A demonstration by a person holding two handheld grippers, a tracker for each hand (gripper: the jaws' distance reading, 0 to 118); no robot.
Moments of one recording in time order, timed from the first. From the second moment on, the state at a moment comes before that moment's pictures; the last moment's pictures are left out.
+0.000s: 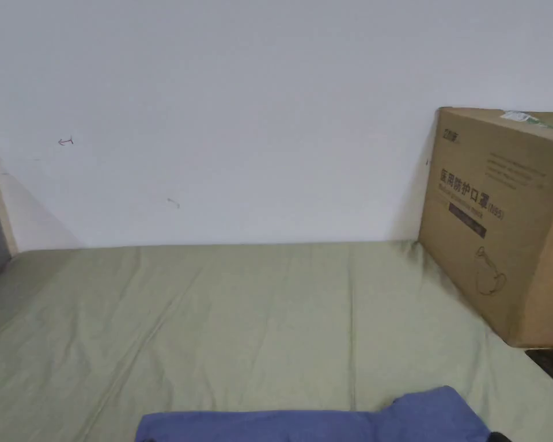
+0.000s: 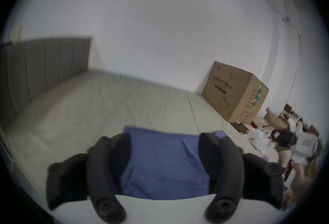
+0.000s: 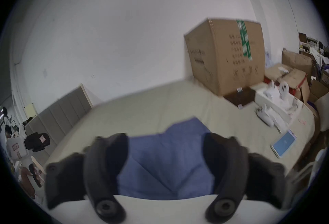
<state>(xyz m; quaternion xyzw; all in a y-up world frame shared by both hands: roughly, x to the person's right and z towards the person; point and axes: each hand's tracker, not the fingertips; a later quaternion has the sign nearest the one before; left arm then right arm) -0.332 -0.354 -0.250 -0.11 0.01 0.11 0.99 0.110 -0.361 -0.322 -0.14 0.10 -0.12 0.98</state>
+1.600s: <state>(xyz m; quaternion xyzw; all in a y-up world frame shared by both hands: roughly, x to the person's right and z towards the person) -0.421 -0.447 -0.510 -0.39 -0.02 0.09 0.92 0.172 -0.451 -0.648 -0.47 0.06 -0.14 0.87</state>
